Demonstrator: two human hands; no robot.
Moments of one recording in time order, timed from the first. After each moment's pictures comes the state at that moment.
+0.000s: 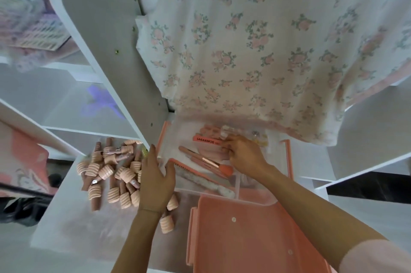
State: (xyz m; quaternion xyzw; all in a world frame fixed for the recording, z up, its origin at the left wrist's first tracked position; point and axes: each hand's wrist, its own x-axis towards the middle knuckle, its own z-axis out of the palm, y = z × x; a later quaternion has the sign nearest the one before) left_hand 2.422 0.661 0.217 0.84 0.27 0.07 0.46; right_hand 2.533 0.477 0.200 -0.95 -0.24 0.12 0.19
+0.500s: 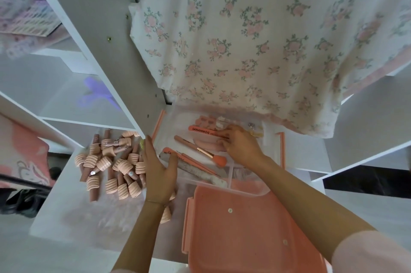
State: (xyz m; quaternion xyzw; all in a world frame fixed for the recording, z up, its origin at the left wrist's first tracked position) left_hand 2.422 0.644 0.201 0.79 0.26 0.13 0.53; right_hand 2.535 0.479 0.200 -0.94 -0.21 0.11 0.24
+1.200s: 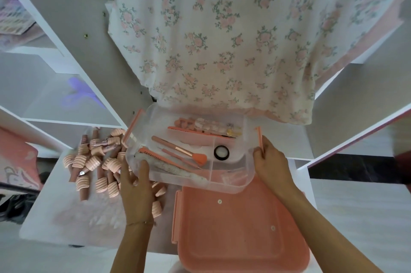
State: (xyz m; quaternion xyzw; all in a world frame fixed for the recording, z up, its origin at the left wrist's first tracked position) left_hand 2.380 0.639 0.196 0.61 0.36 0.19 0.68; right_hand 2.464 0.398 0.208 -0.92 0.03 0.06 0.38
